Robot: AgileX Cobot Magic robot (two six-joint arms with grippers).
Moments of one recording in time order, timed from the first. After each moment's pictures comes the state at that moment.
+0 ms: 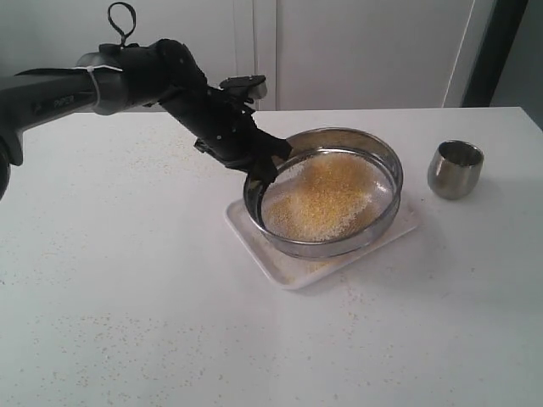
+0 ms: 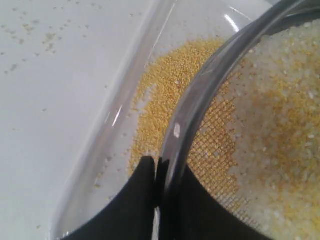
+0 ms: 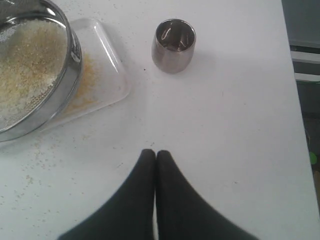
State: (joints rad) left arm -0.48 2.30 -2.00 -0.57 0.89 0.38; right arm -0.04 0.92 -0.92 0.10 0.83 -0.16
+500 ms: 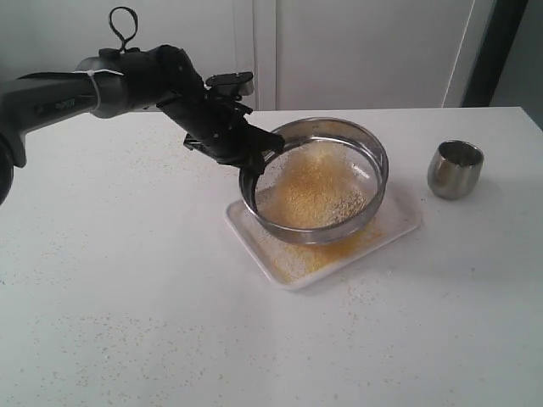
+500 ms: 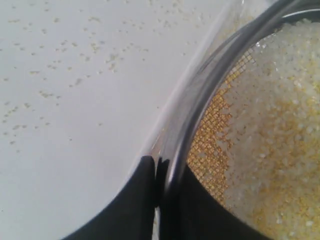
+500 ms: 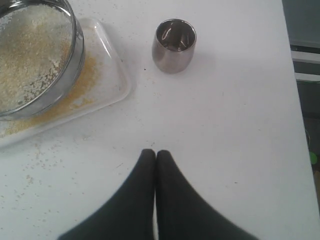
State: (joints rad) left arm -0.48 2.31 -2.01 -0.47 0.80 0.26; right arm -0.04 0.92 -0.92 0.10 0.83 -0.16
